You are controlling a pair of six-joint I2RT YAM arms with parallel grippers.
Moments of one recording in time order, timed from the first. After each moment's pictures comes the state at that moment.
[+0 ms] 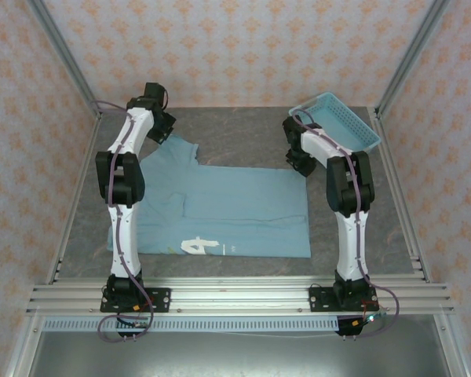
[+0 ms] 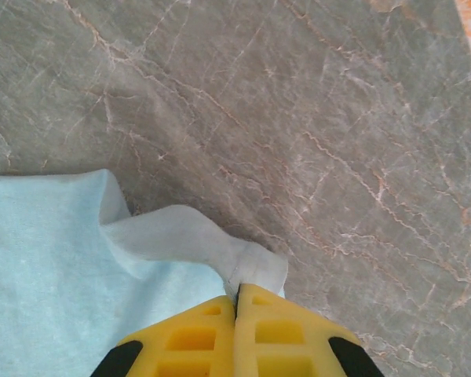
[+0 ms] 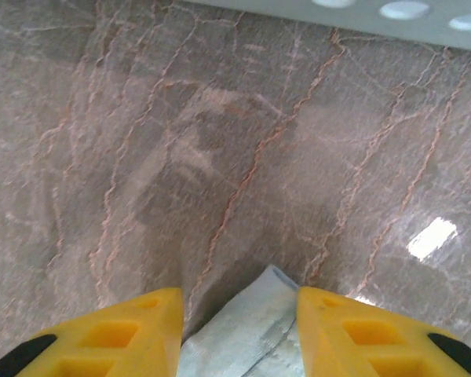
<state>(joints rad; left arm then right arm) 0.01 2.38 2.23 -0.99 0.01 -1.04 0.26 2.22 1.74 -0.94 0.23 1.07</state>
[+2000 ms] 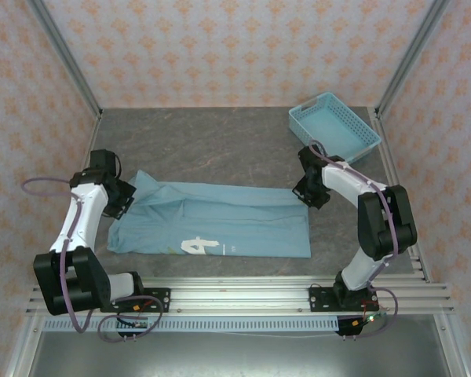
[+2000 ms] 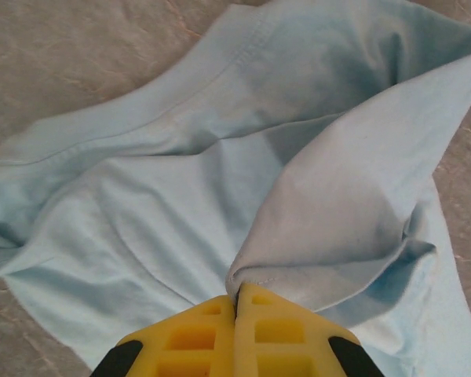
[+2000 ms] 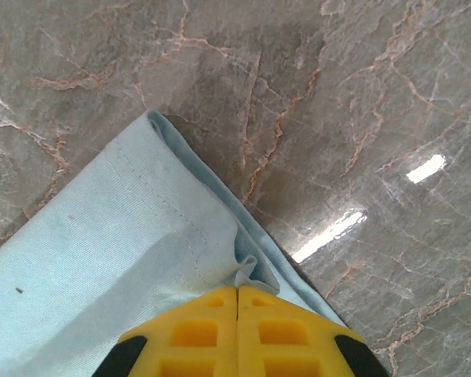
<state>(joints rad) 0.24 1.26 0.98 -1.01 0.00 -0.91 0.26 1.68 1.08 -0.82 0.00 0.99</state>
